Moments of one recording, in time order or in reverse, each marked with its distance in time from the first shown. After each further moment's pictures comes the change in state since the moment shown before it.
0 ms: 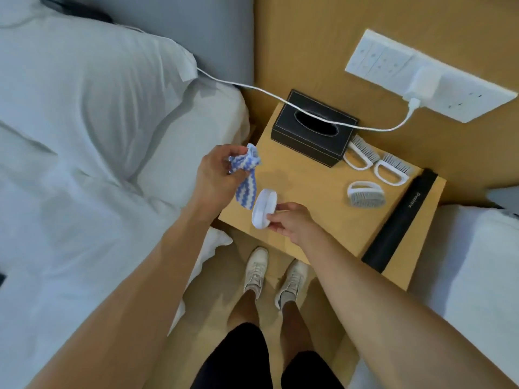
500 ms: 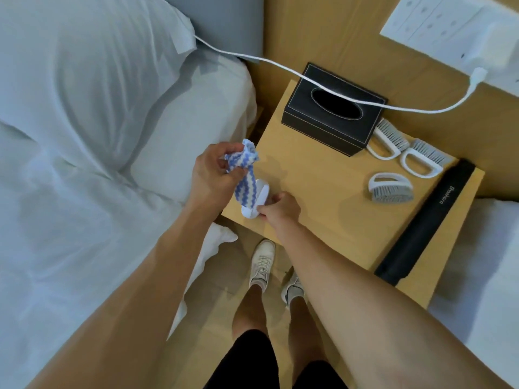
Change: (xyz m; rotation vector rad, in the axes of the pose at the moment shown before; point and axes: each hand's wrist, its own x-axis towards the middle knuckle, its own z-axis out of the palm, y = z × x) left_hand 0.013 -0.051 0.018 -0.033 0.038 -0.112; right_hand 0.078 0.028 0.051 -0.353 0.232 -0.122
